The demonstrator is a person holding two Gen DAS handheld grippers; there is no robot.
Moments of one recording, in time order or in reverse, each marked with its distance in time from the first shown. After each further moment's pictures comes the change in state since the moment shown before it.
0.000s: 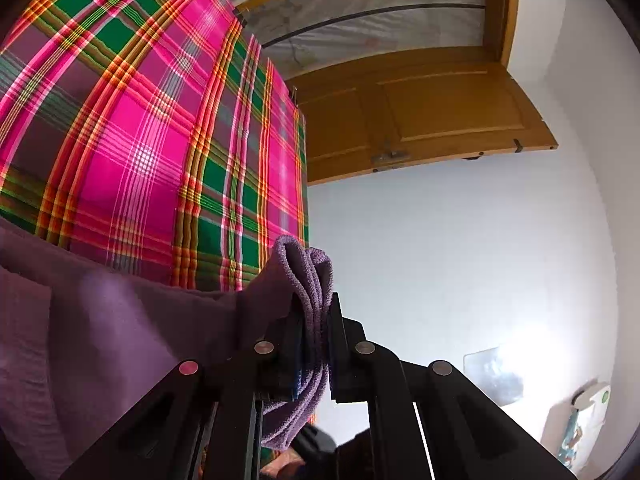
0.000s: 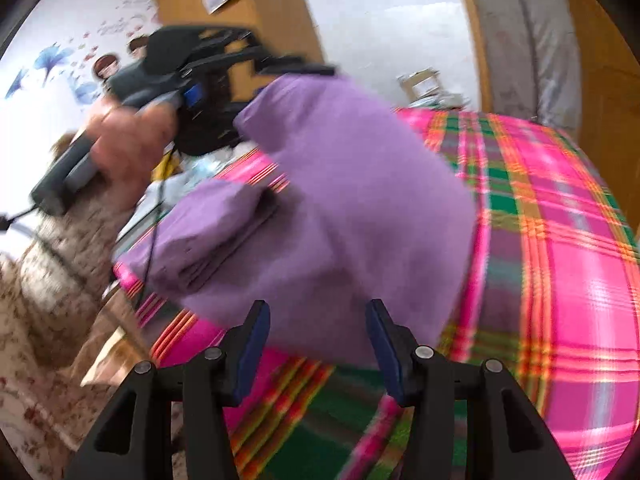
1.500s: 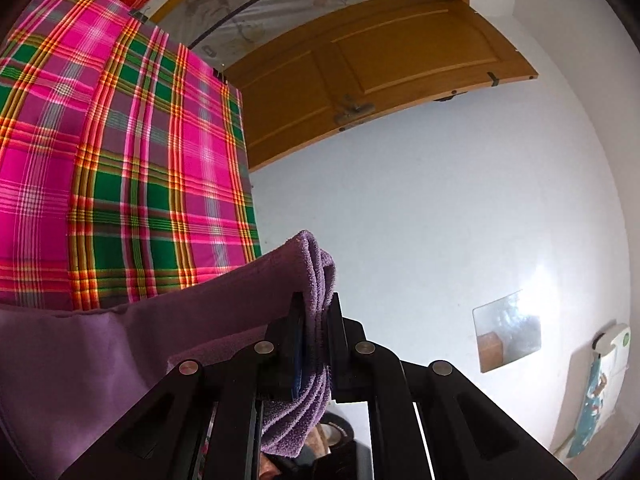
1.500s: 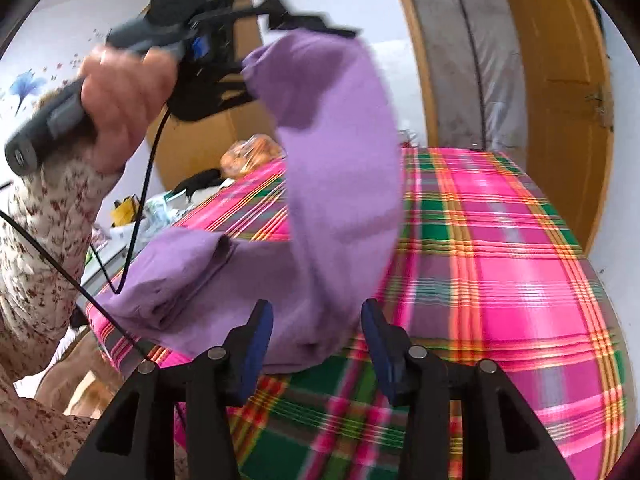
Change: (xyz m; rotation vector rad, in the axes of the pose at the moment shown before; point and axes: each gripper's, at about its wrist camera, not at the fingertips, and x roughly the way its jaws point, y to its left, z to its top) left arm 0.068 -0.105 -0.006 0.194 0.122 0.003; right arm -0.042 -0.004 -0.016 0.075 -0.181 -0.187
